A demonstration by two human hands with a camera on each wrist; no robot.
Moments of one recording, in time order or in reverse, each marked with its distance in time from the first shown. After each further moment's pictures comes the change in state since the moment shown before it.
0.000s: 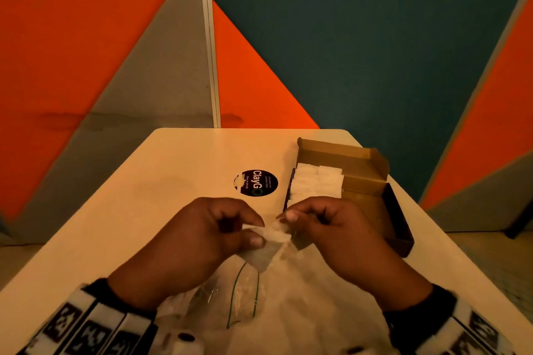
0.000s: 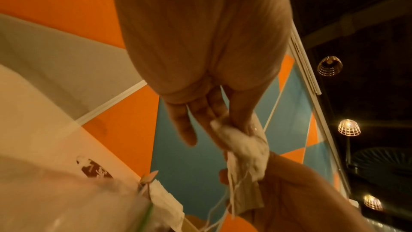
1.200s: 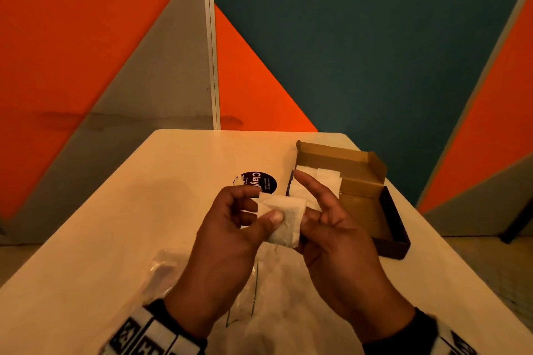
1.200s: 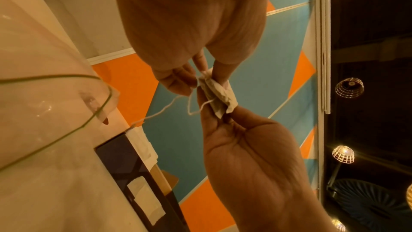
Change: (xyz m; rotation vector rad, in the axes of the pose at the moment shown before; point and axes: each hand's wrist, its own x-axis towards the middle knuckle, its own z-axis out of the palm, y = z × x) left_hand 0.008 -0.014 0.056 -0.506 0.416 0.041; right_hand -0.013 -0.001 0.022 0.724 -0.016 0.030
